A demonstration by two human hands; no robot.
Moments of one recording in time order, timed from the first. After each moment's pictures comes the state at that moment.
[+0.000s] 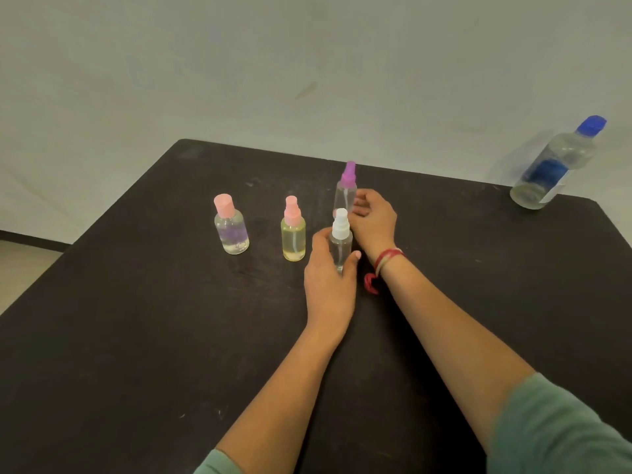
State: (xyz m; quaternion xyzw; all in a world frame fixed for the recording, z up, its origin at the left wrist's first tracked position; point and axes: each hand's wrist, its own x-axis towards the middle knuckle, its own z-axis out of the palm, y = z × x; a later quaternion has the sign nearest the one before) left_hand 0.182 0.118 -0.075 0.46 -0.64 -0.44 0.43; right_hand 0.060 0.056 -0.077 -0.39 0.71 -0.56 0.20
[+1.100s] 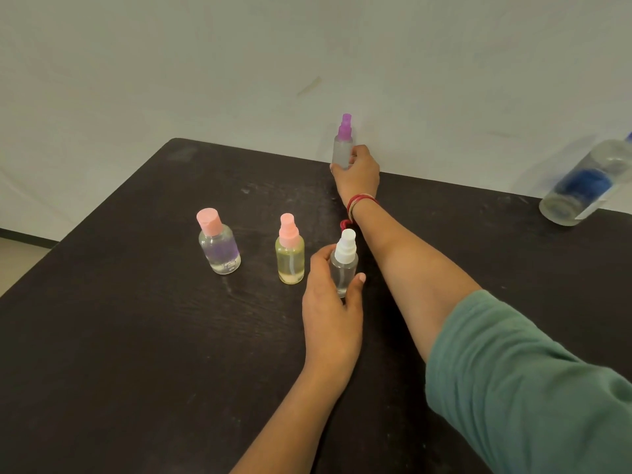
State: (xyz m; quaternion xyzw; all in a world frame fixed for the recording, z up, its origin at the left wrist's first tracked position) left_hand 0.177 0.112 -0.078 0.47 -0.64 -0.43 0.43; right_hand 0.021 -0.088 -0.084 -0.41 0.78 -0.48 0.07
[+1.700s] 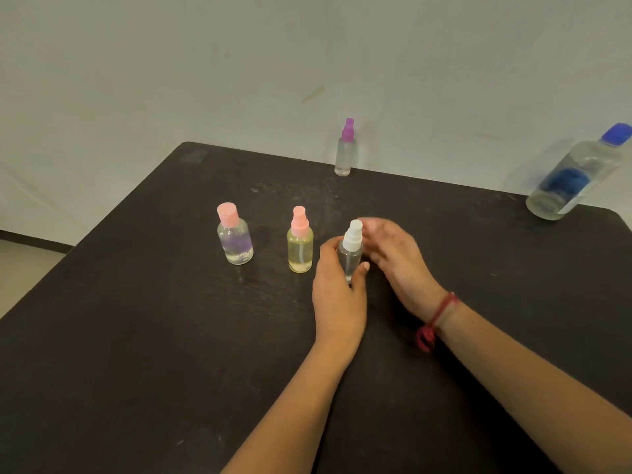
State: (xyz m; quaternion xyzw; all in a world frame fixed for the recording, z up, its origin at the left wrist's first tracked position) left_hand 0.177 0.110 -0.079 0.47 -0.64 -0.42 0.43; right_hand 0.064 0.110 -0.062 -0.38 0.57 -0.59 0.43
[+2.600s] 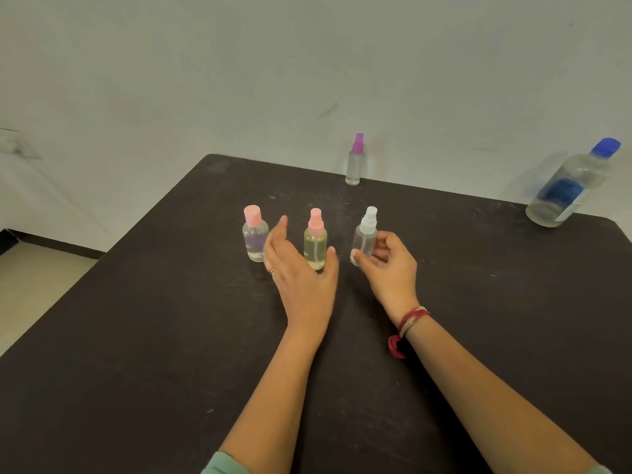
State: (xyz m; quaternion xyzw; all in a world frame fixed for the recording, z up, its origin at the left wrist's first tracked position) left_hand 0.223 0.096 -0.071 0.52 -0.63 -0.23 0.53; right_hand 0.095 0.114 -0.084 -0.41 0.69 -0.56 0.19
